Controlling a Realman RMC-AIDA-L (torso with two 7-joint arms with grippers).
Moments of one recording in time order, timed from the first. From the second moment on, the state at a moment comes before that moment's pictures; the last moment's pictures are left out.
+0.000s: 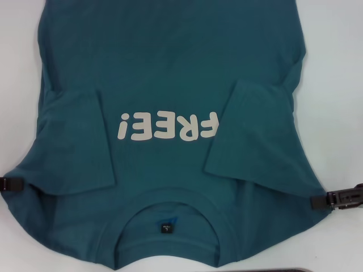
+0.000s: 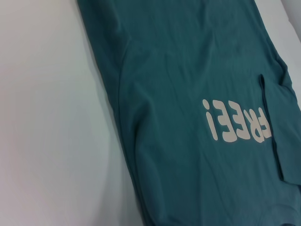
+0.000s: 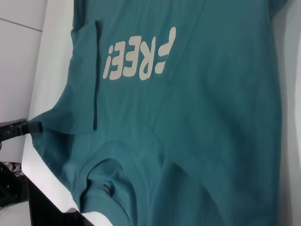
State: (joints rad) left arm -0.38 -1.94 -2.72 -0.78 -0.64 1.80 -2.05; right arm 0.39 1.94 -0.54 -0.57 -2.47 -1.79 2.13
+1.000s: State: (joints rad) left arm -0.39 -1.94 -2.72 -0.78 -0.64 1.79 -2.06; right arm 0.40 1.94 -0.56 -0.58 -2.47 -1.79 2.15
